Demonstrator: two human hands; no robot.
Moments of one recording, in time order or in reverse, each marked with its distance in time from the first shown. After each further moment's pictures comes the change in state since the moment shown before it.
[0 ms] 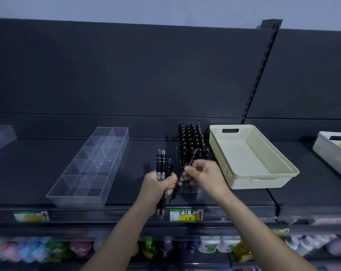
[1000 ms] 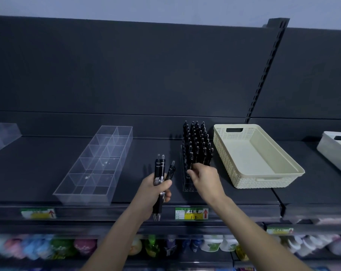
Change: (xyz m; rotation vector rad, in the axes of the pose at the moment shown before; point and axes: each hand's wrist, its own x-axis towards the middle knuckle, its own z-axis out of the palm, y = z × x) left_hand -0.008 -0.006 -0.029 0.039 -0.055 -0.052; right_hand 0.011 0.026 0.024 -0.566 0.134 -0.125
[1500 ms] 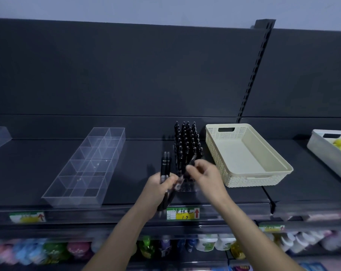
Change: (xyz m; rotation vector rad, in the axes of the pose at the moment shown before) left_hand 0.002 0.006 0.036 0.109 -0.008 0.047; right_hand -0.016 -0.002 -0.035 0.516 -0.010 0.097
